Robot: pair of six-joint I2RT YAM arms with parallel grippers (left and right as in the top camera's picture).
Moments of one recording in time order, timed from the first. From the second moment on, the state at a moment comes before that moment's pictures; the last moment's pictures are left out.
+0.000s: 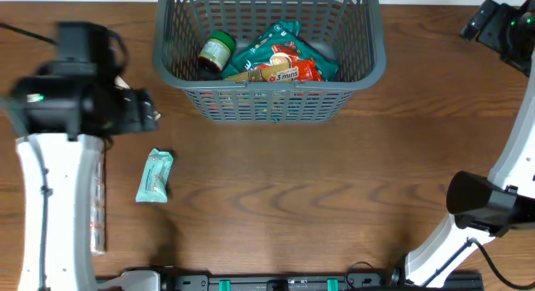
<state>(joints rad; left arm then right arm) -0.04 1.43 1.60 -1.40 -0.22 -0.13 -0.26 1.99 2.48 -1.56 0.11 0.35</state>
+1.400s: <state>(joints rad) 0.08 1.62 0.94 -0.82 -0.06 0.11 -0.24 1.99 1.82 -1.11 0.07 0.24</state>
